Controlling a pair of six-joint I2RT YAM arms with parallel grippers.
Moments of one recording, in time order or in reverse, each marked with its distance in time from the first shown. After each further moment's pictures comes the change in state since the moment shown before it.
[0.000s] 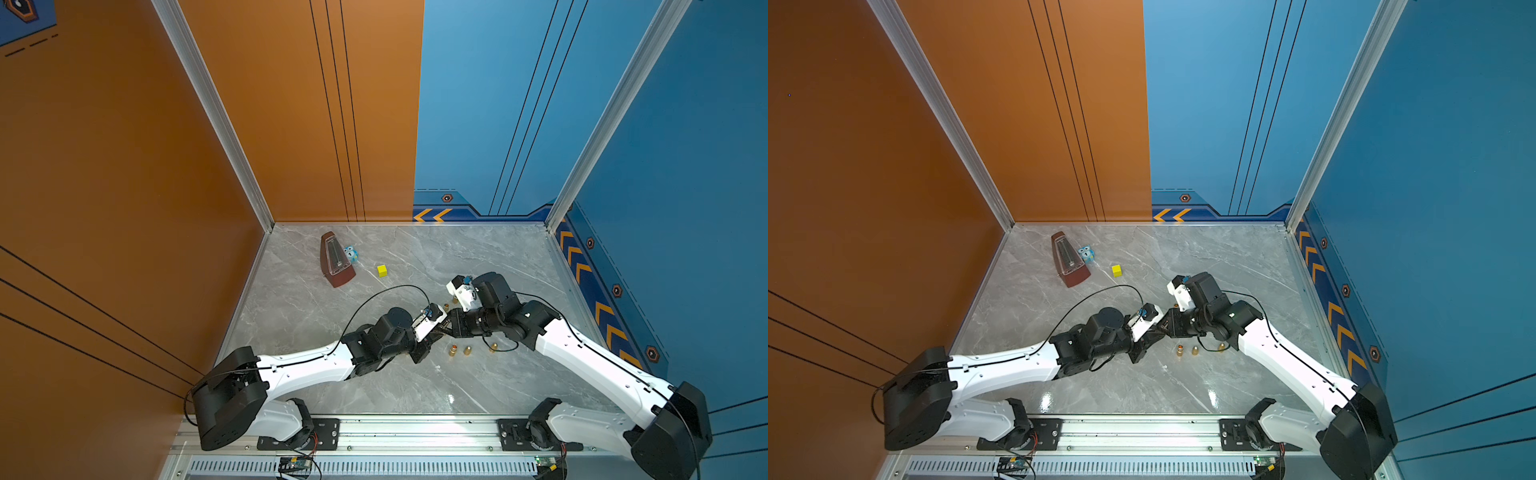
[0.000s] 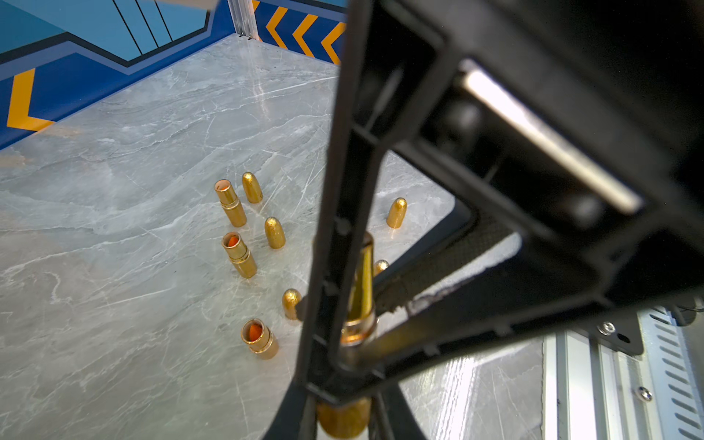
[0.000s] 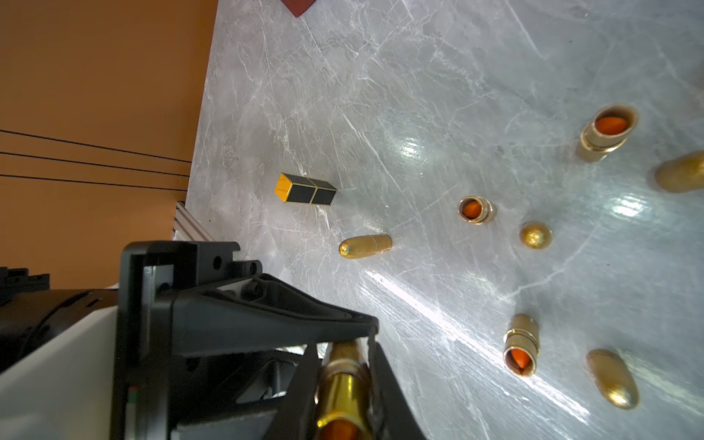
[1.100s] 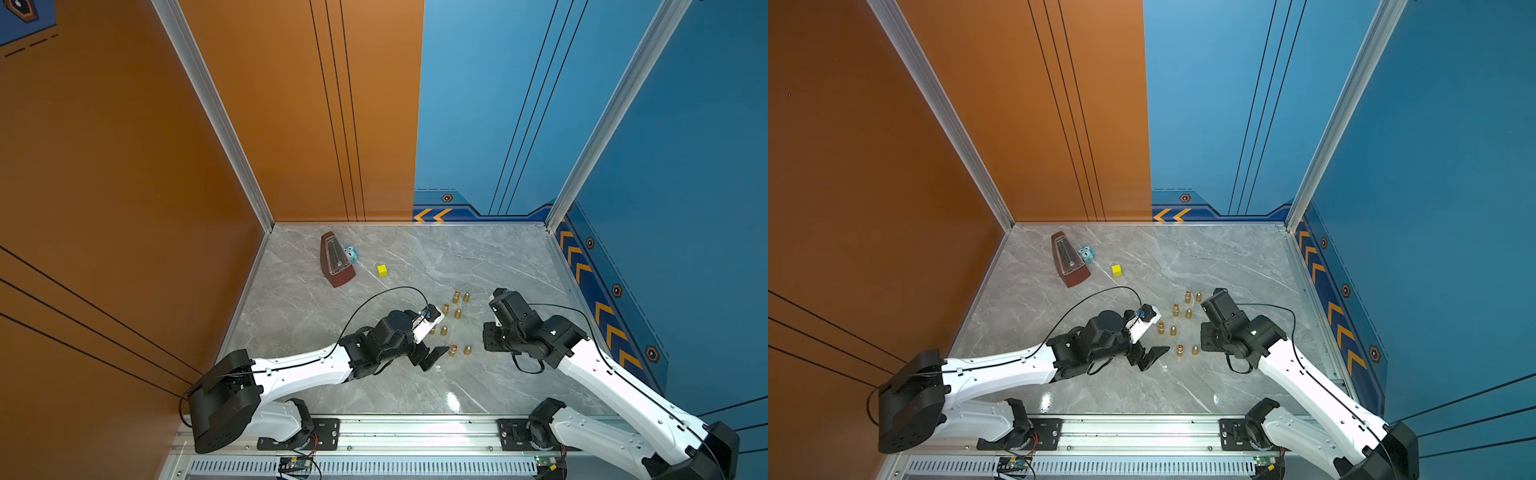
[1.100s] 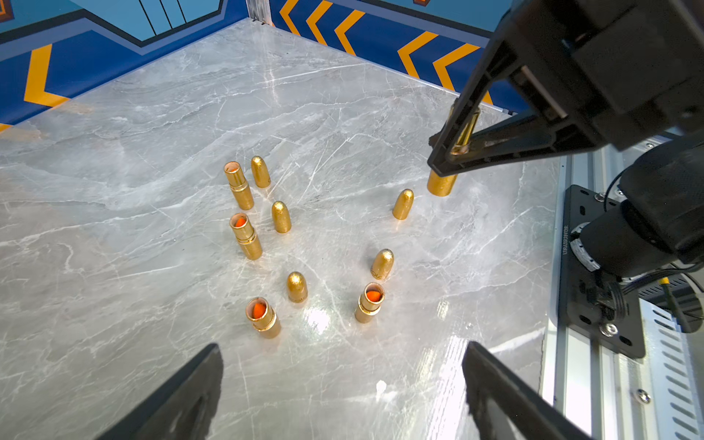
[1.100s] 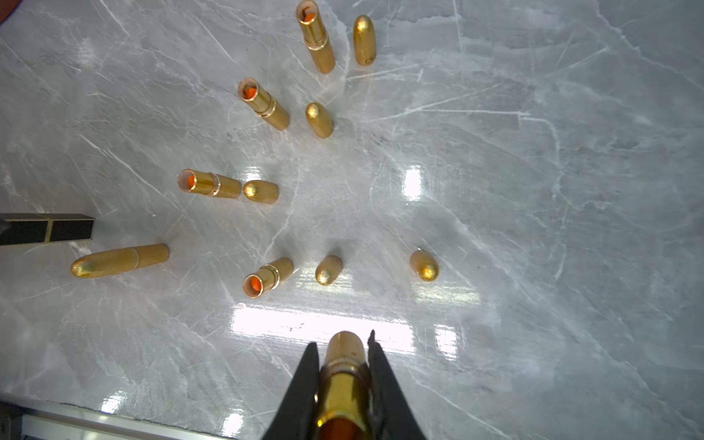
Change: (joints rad) left arm -0.027 -0.026 -0.008 -0.049 -0.061 -0.048; right arm -0.024 -0.203 -0.090 -0.360 0.563 0.022
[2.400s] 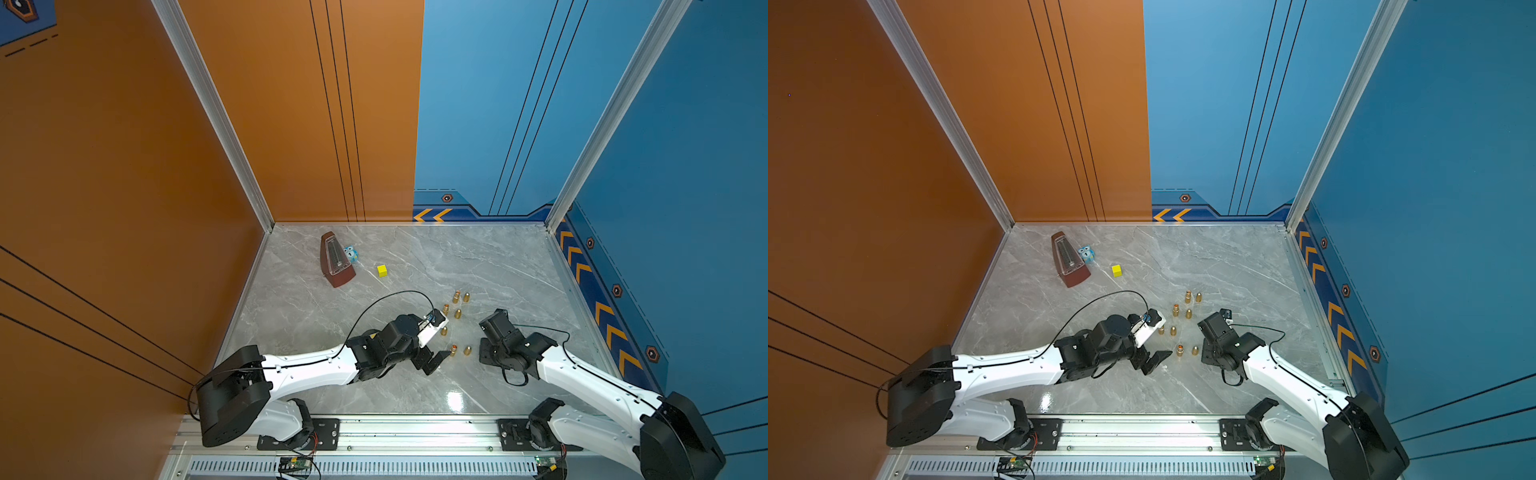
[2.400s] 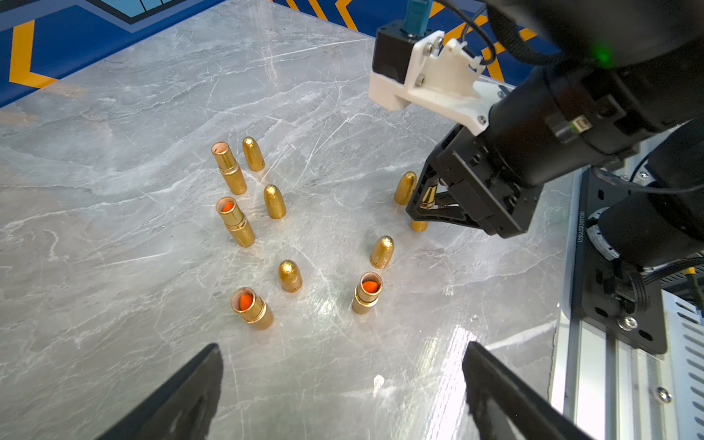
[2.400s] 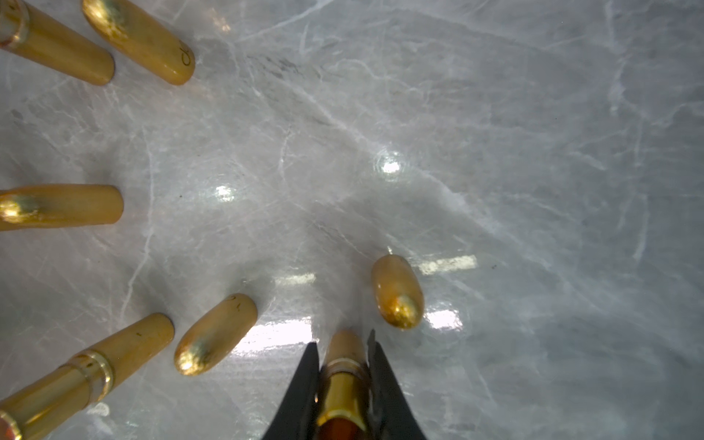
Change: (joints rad) left arm -0.033 0.047 0.012 -0.007 -0.045 -0.005; right arm -0.019 0.106 -0.318 0.335 0.056 0.130
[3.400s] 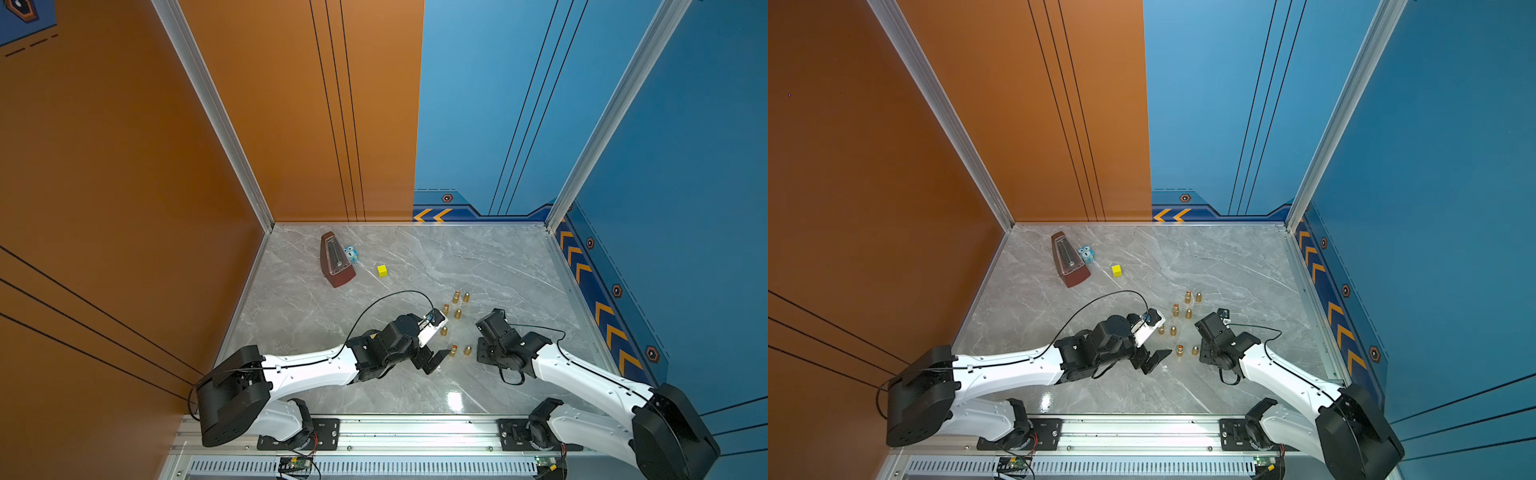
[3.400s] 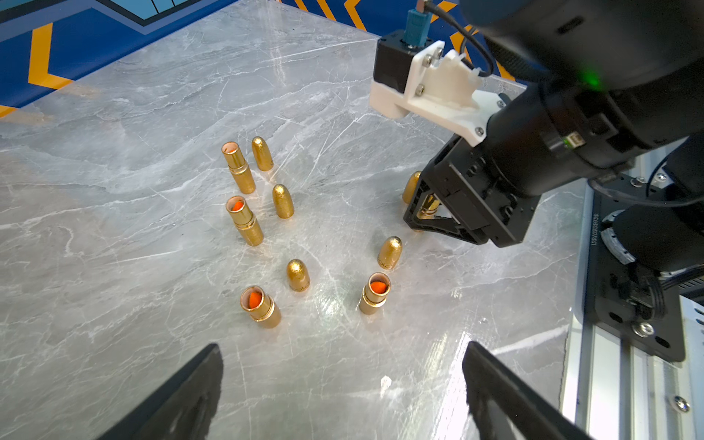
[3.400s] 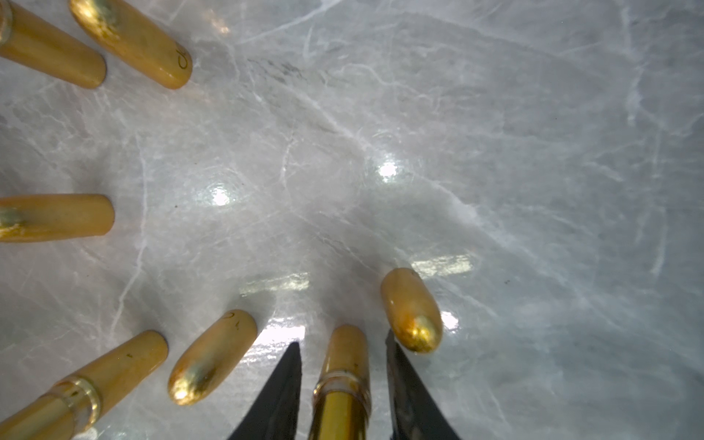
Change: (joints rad) left arm -0.003 0.000 0.000 0.000 -0.032 0.000; right arm 0.014 0.038 -0.004 0.040 0.021 0.003
